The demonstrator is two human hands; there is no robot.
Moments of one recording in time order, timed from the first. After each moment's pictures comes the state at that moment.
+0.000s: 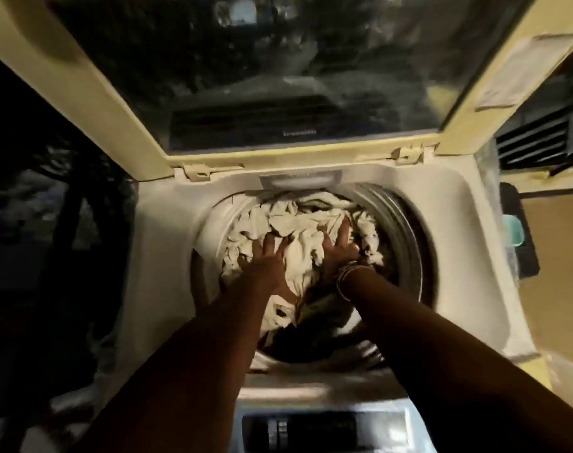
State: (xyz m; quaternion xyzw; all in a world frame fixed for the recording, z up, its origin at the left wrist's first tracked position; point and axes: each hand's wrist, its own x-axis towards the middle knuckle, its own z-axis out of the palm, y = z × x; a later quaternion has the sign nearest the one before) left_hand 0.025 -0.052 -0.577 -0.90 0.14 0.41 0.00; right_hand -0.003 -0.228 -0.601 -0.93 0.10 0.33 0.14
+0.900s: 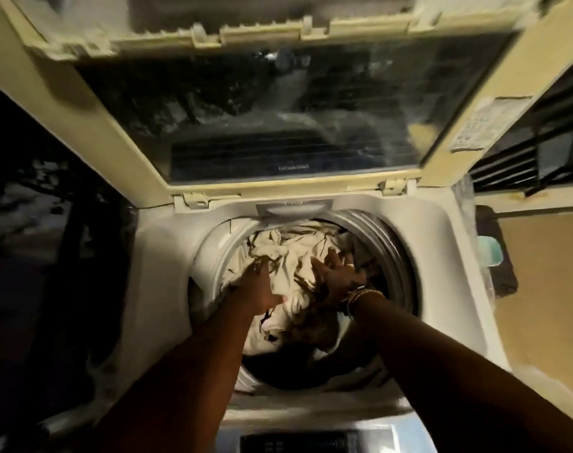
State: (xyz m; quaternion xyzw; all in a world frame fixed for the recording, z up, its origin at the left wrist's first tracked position) left_hand 0.032 -0.033 -0.614 -0.90 0.07 0.38 -0.18; right_hand -0.004 -0.254 -0.612 -0.91 0.04 0.39 0.13
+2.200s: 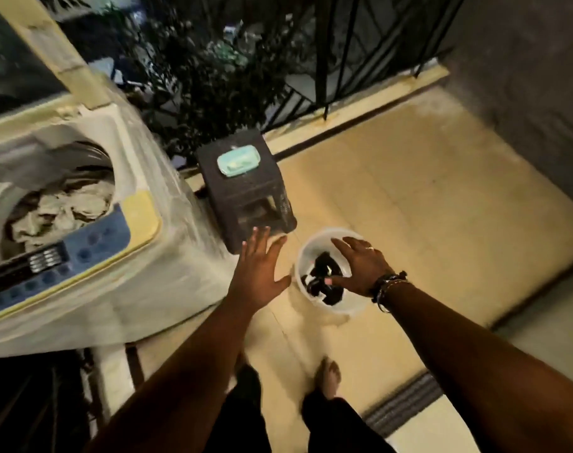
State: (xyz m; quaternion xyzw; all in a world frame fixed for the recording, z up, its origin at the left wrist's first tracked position) left_hand -0.456 -0.413 -0.490 -0.89 0.42 0.16 -0.10; right_hand -0.602 -0.632 -0.500 -0.94 0.22 0.19 0.19
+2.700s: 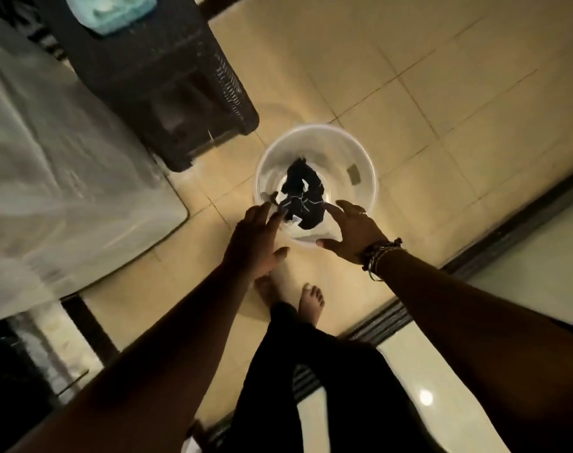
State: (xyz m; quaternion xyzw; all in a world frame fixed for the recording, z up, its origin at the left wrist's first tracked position) left_hand -0.511 -0.488 -0.744 -0.83 0.47 0.30 -0.03; right_hand -0.663 -0.673 -0.748 -0.88 0.28 0.28 0.27
